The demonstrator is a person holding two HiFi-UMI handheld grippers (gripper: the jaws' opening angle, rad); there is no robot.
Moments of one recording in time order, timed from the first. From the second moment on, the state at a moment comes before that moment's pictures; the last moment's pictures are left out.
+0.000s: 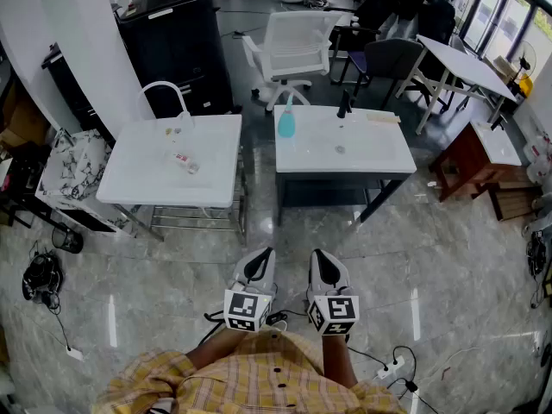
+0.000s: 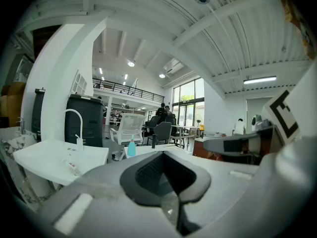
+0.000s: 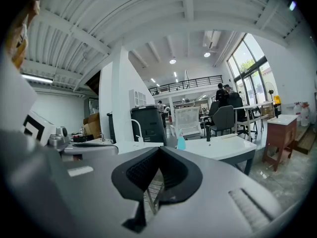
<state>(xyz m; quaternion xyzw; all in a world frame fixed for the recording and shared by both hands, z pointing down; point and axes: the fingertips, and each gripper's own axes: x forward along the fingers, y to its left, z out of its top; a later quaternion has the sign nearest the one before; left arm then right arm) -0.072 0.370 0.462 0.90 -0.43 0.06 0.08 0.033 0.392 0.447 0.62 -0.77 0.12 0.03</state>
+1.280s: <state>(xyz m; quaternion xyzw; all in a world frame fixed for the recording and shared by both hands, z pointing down) -0.121 0.181 0.437 0.91 -0.41 0.03 0.09 -0.009 0.209 0.427 0.66 -0.74 0.14 0.02</state>
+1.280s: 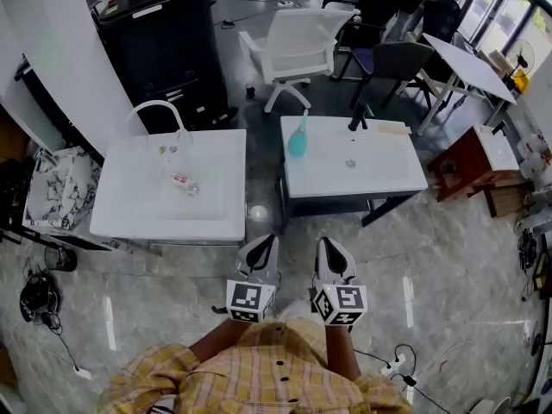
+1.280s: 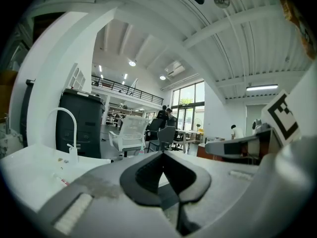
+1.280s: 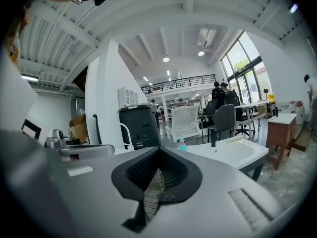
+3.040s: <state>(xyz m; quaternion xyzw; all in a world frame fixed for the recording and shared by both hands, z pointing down) -0.013 -0.119 0.482 0.88 -0.47 0.08 0.07 0.074 -0.122 0.479 0.59 -0.79 0.17 0.05</state>
